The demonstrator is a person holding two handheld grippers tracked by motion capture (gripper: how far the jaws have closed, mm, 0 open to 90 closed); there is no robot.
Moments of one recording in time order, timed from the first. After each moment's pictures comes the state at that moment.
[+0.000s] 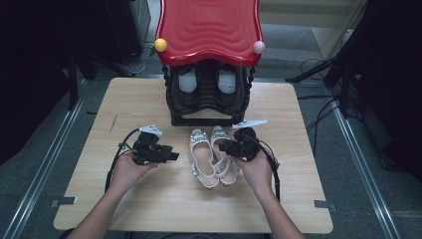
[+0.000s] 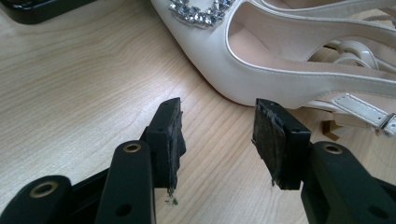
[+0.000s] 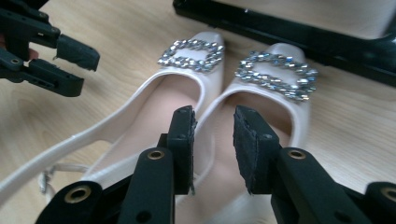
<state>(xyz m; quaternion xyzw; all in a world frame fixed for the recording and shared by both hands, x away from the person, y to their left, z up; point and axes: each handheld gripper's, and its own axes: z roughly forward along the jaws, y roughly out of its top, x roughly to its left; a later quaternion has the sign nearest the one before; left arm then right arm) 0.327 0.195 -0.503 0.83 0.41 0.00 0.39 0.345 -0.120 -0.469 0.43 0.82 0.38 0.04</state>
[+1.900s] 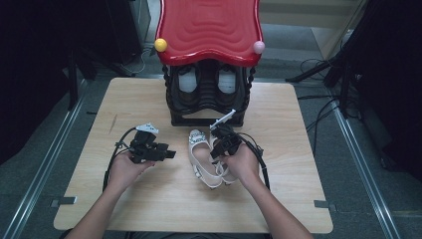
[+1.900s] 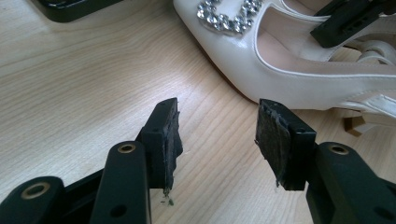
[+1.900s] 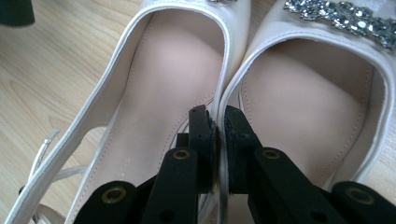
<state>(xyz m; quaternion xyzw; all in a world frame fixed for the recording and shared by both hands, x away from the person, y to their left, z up) 0.332 0.207 -0.504 0.82 0.43 0.02 0.38 0.370 -0.070 -0.481 0.44 0.88 0.19 -0.04</state>
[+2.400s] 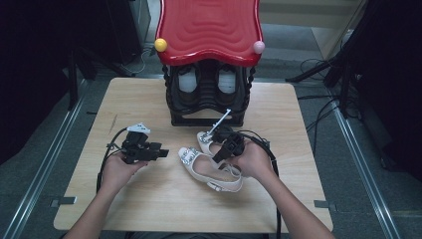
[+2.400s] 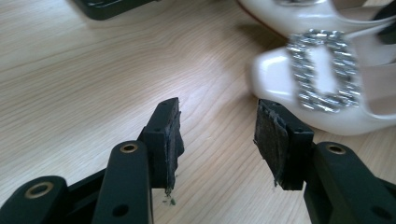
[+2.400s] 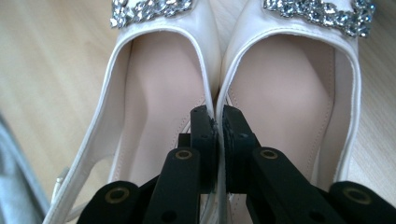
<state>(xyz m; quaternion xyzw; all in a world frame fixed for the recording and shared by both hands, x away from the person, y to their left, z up) 0.323 0.229 -0.502 0.81 0.44 0.04 0.39 0.354 -0.077 -0.453 0.29 0.94 0.17 -0.05</state>
